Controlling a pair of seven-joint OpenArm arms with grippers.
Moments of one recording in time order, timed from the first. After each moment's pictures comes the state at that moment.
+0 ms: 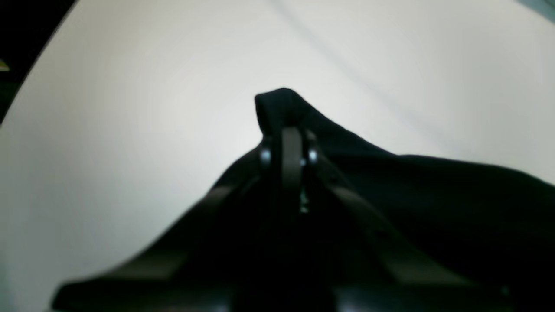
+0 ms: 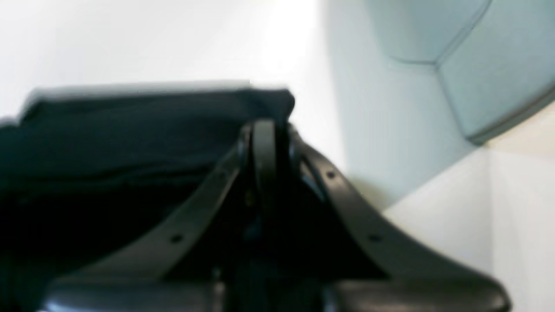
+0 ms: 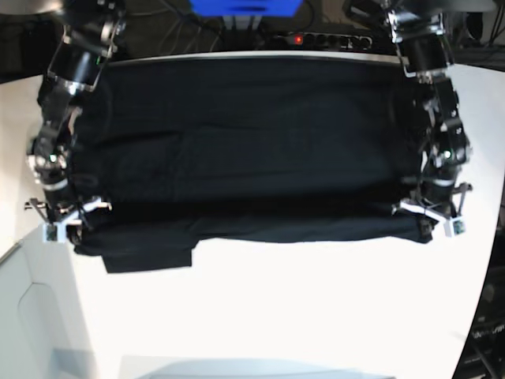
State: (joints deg) left arm -0.2 -18.4 -19.4 87.9 -20.7 -5.3 31.3; right arm 3.7 9.7 24.5 81.3 -0.7 24.6 -17.6
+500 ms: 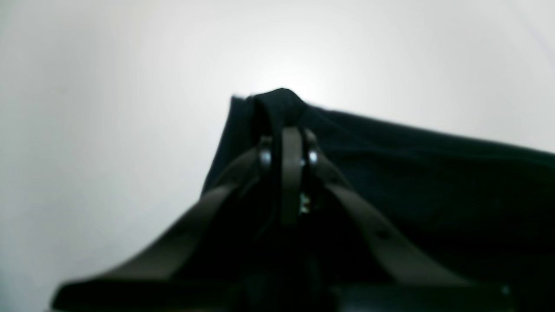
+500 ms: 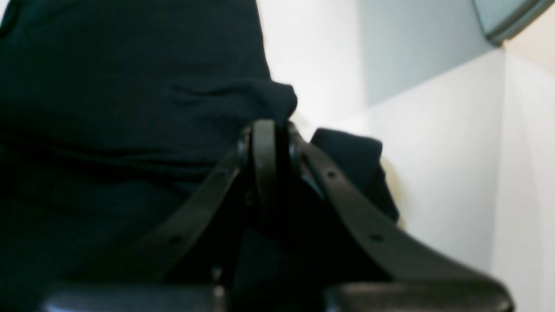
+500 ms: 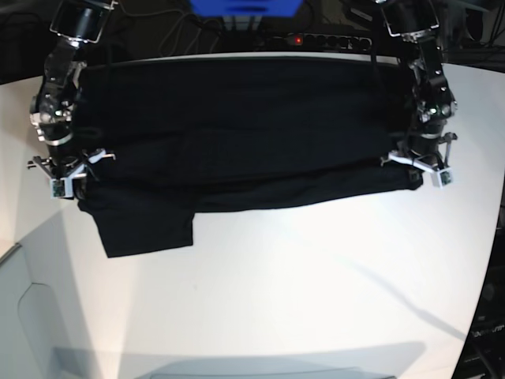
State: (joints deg) left arm 10.3 -13.4 -22.9 88.6 -20.4 -5.3 31.1; right arm -8.2 9.7 24.2 86.4 -1.0 24.7 -17.3
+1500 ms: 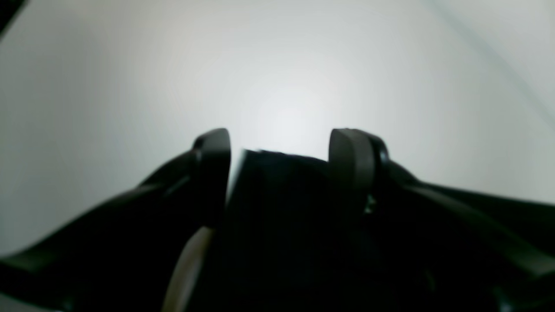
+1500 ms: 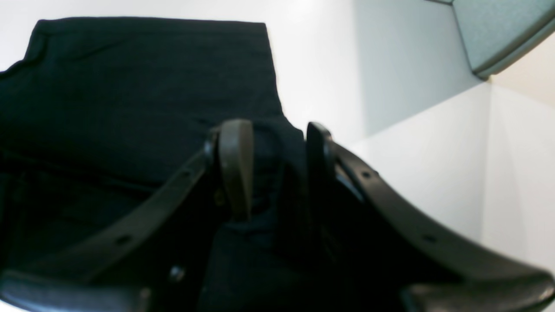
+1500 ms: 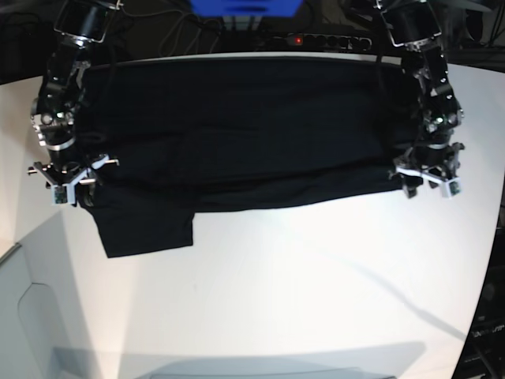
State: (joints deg) left arm 7.3 -13.4 -24.1 88.0 -20.1 -5.3 31.5; right arm -8.1 8.0 24.1 92.5 -0.6 24.8 -21.8
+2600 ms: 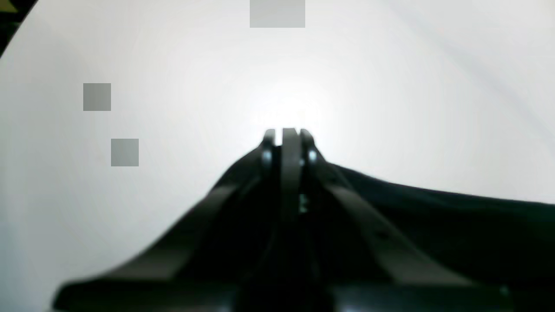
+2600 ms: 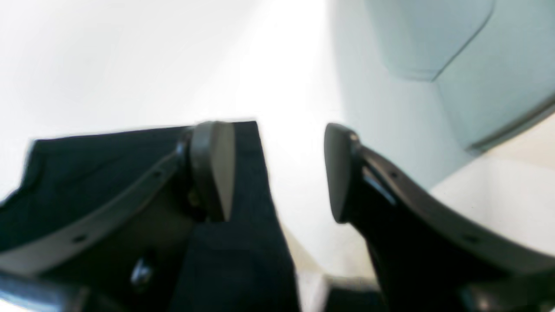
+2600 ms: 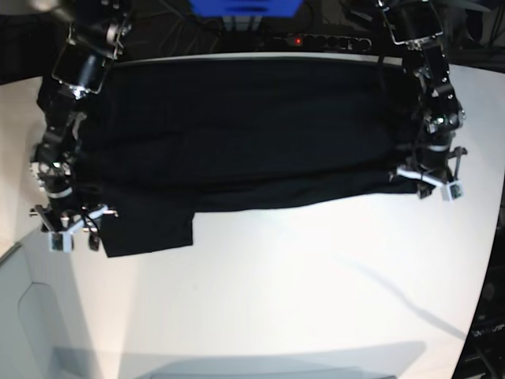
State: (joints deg) left arm 8.3 -14.2 -23.4 92.0 -19.8 -5.1 31.3; right arm 9.2 8.2 24.0 77.4 -0.6 24.5 -21.7
